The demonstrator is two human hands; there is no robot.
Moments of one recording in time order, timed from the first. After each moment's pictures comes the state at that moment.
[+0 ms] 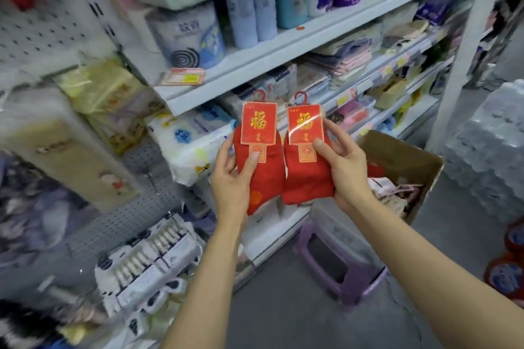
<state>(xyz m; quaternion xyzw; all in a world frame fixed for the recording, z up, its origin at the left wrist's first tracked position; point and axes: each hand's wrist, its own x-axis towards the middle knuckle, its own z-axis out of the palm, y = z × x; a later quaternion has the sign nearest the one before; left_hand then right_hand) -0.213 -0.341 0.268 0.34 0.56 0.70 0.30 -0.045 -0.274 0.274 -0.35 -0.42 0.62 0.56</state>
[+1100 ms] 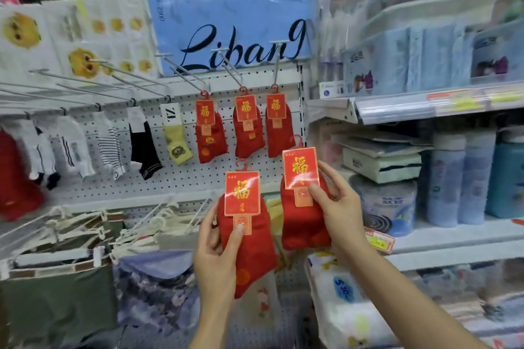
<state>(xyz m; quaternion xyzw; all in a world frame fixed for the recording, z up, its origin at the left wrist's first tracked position) -0.426 -0.450 0.420 0.24 0.52 0.82 -0.03 -0.337 -0.284 0.467 -0.07 -0.59 0.63 0.49</state>
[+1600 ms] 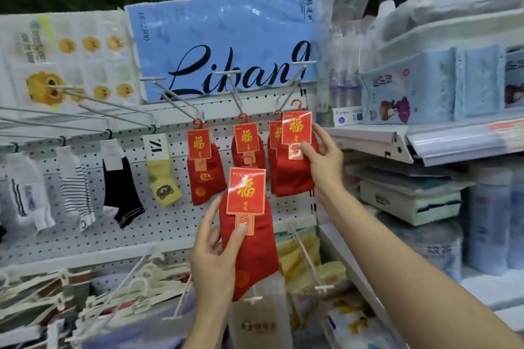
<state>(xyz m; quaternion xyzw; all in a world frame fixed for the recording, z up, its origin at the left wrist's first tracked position) -0.537 -0.409 0.479 0.32 0.51 0.80 -0.02 -0.490 -0.202 0.576 -0.08 -0.55 0.60 0.58</state>
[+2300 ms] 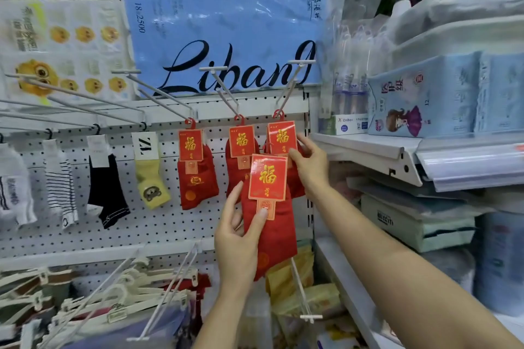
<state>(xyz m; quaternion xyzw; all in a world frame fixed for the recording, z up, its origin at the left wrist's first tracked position) -0.539 -0.328 0.494 0.33 0.50 0.80 -0.03 -0.539 -0.150 0.583 -0.14 -0.64 0.53 0.54</state>
